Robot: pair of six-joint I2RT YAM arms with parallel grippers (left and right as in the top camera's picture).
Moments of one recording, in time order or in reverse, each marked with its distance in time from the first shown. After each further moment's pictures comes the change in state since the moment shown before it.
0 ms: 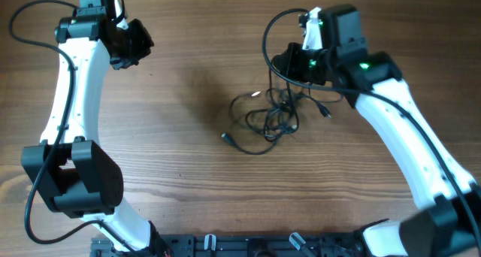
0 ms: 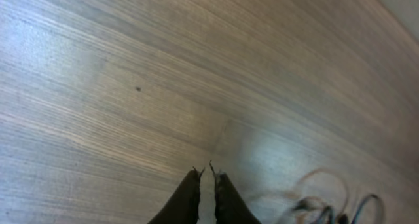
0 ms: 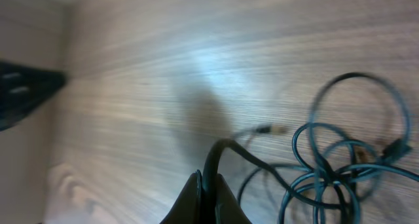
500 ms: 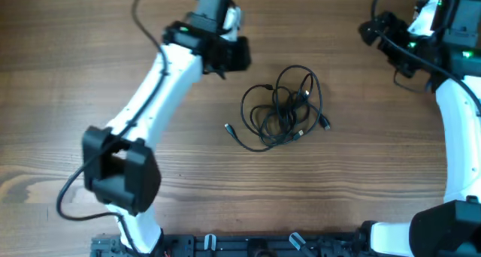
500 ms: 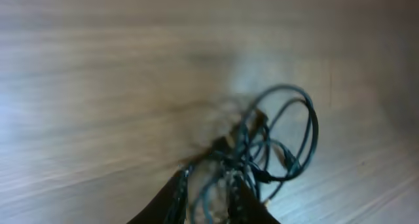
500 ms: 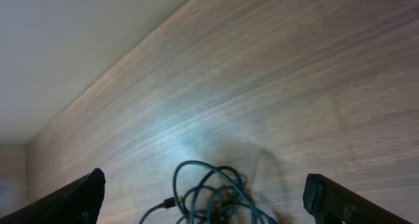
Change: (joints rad) left arm -0.478 0.063 0.000 0.122 0.125 0.060; right arm -0.500 -0.039 0.062 -0.113 -0.003 -0.057
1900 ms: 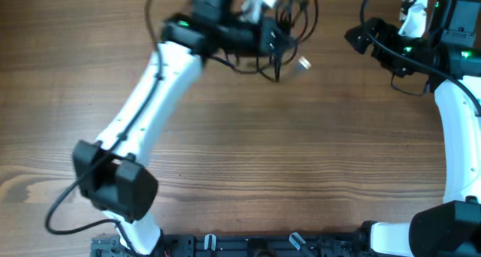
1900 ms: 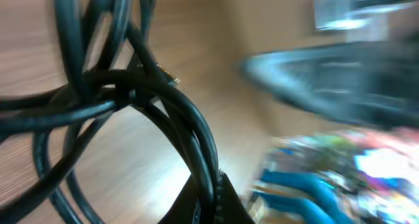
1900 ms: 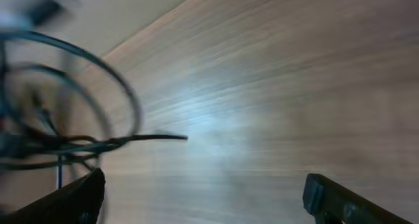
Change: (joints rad) left arm -0.017 -0.040 0.128 0.140 0.587 -0.048; right arm 0.012 0.000 0.000 -0.031 -0.191 -0.143
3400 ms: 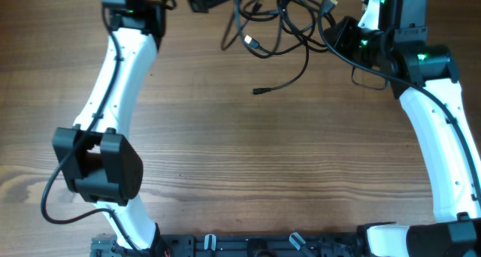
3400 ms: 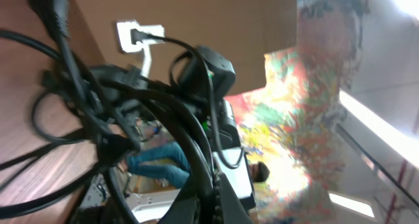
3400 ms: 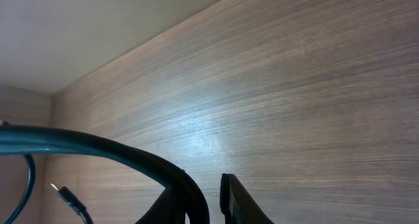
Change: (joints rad) left arm 0.277 0.054 -0.027 1.625 0.648 -1.649; right arm 0.257 -0.027 0.039 0.052 0.270 0.205
